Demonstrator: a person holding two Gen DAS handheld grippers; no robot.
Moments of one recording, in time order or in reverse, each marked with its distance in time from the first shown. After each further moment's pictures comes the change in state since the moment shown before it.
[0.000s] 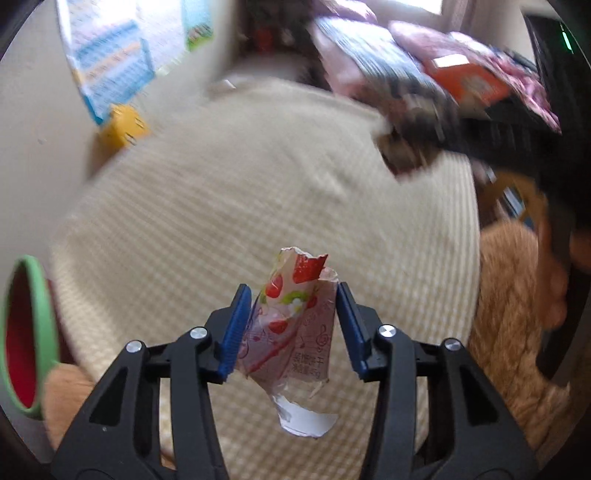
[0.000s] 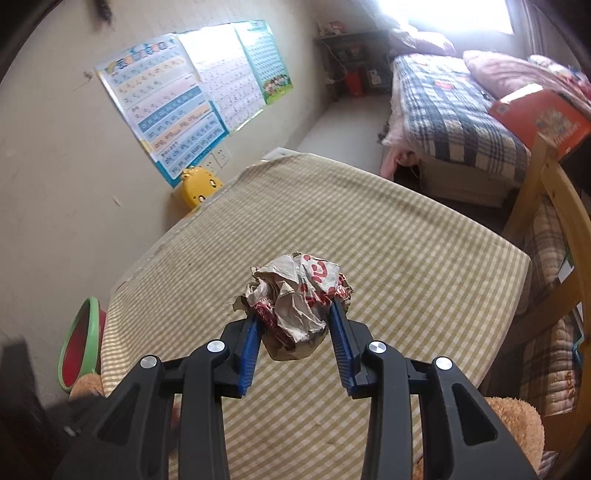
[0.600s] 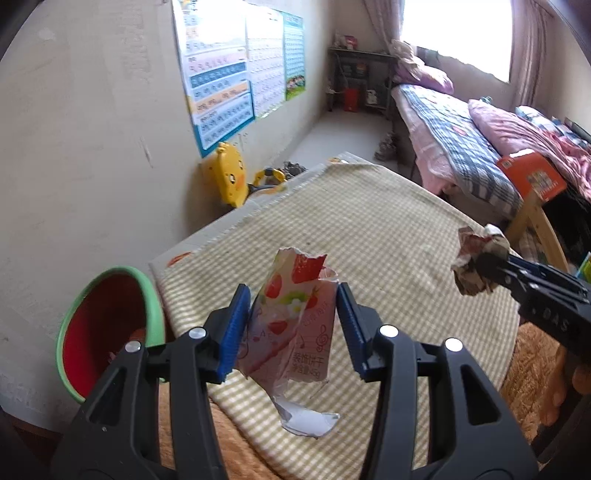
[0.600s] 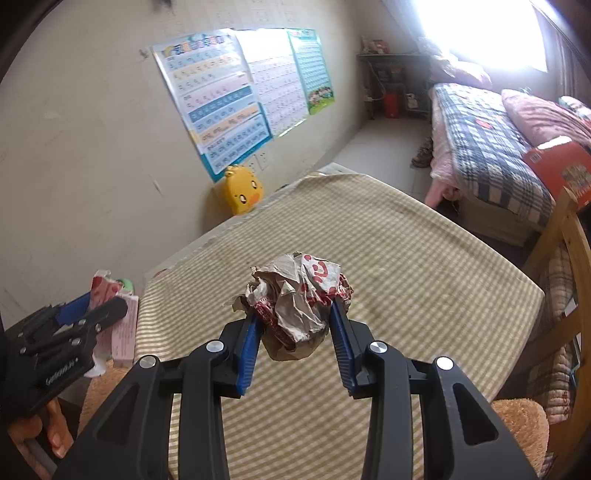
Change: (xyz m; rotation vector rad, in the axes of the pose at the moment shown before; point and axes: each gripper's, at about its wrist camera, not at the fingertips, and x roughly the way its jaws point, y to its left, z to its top) left arm -0.078 0.079 0.021 -0.205 -0.184 0.213; right arm -0.020 0.072 0.000 -0.139 -0.031 0.053
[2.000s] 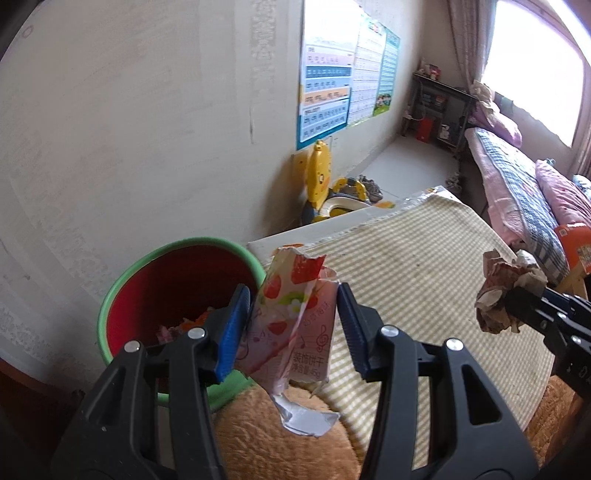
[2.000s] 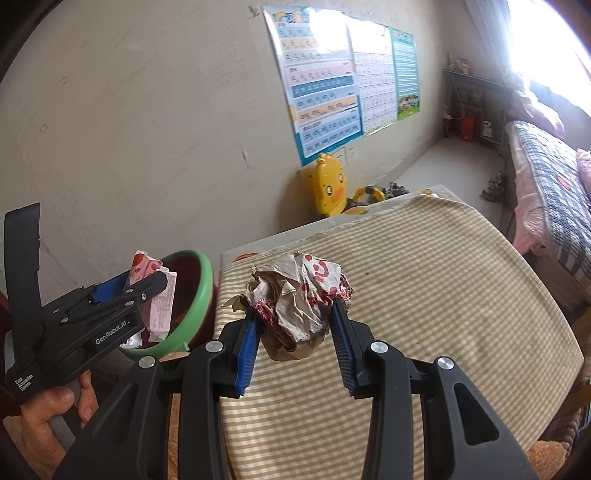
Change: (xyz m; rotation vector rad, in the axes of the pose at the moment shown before) left arm -0.001 0.130 -0.021 -0.261 -0.021 0.158; right arm 0.032 0.140 0.009 -0.240 0.057 0.162
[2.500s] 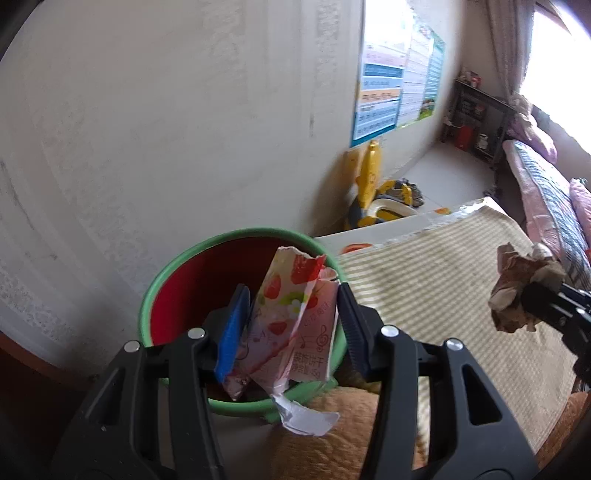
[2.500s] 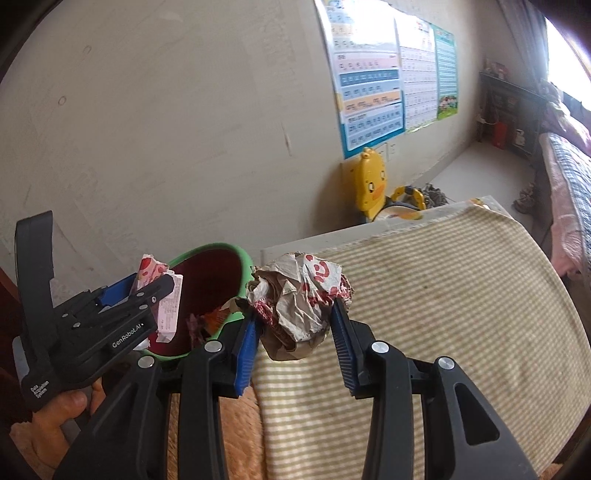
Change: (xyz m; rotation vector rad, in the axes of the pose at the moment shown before) left arm 0.013 0.066 -0.005 -0.086 0.019 0.124; right arm 0.042 0.052 0.020 -0.075 0.045 0.085
